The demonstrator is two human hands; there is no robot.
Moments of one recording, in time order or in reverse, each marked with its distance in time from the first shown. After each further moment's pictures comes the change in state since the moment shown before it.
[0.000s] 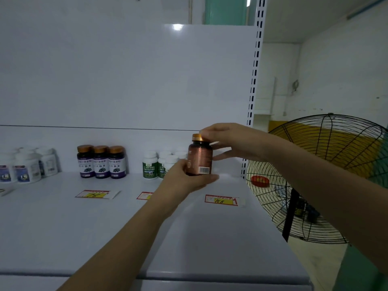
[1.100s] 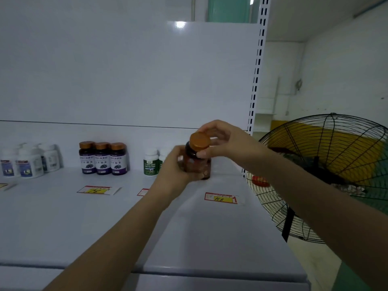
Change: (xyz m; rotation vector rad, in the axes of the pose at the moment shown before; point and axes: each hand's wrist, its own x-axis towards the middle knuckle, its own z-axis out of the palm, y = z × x) left_hand 0.000 0.005 -0.006 0.066 0.165 0.160; right_hand -0.016 0.008 0.024 0.090 0.131 -0.211
